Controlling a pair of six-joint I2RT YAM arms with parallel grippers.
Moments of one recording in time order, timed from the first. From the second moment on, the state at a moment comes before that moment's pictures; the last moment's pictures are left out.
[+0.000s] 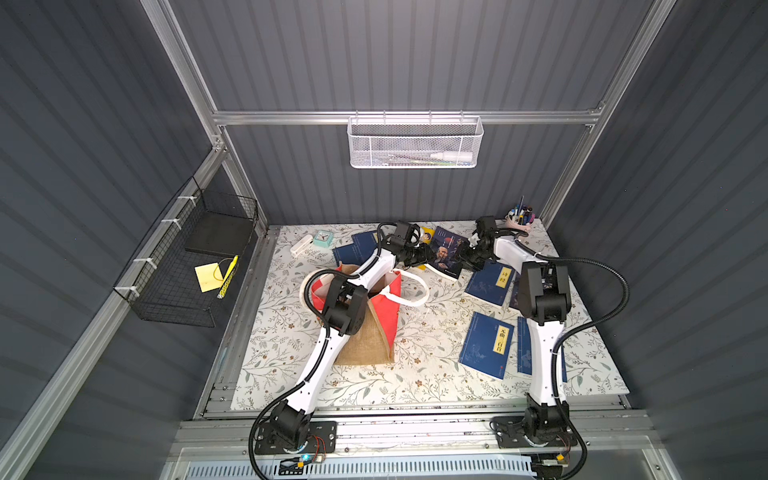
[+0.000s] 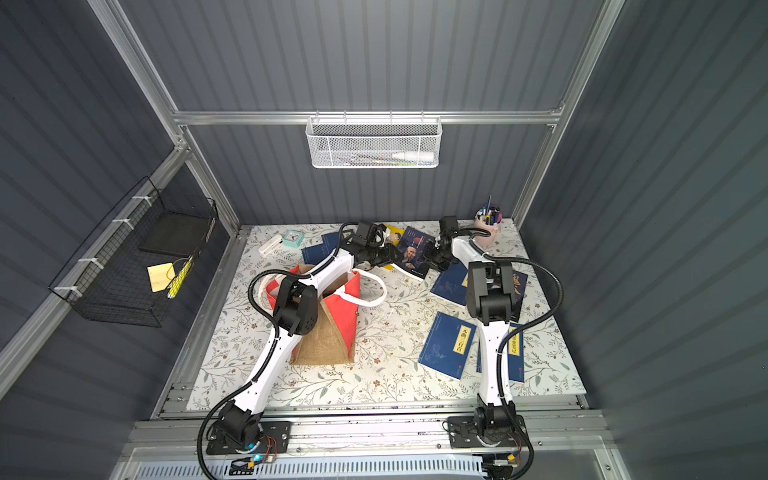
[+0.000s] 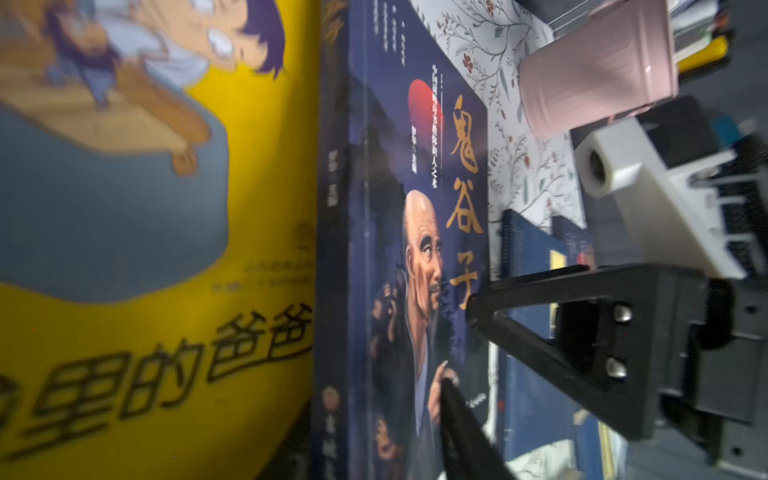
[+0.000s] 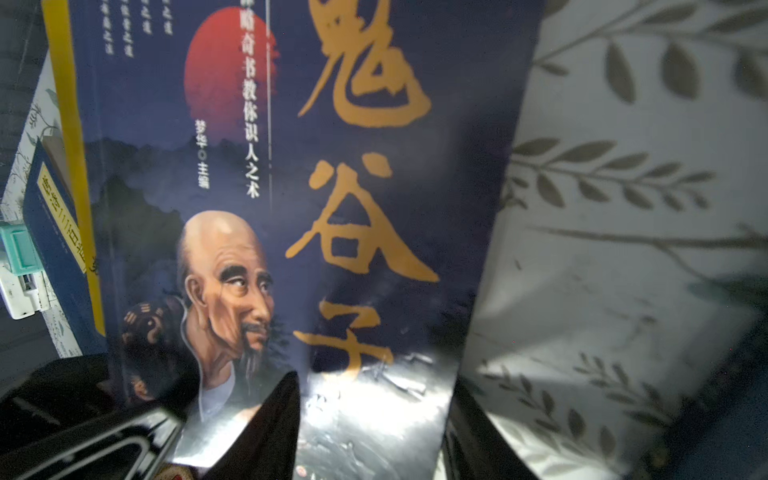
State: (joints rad) left arm -0.55 2.70 2.39 -0.43 0.55 -0.61; right arm 0.12 2.35 1.87 -0.65 -0.38 0.53
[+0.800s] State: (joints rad) left arm -0.56 2.19 1.90 -0.35 0.65 -0.48; right arm 0.14 1.55 1.31 -0.66 -0.38 0.50
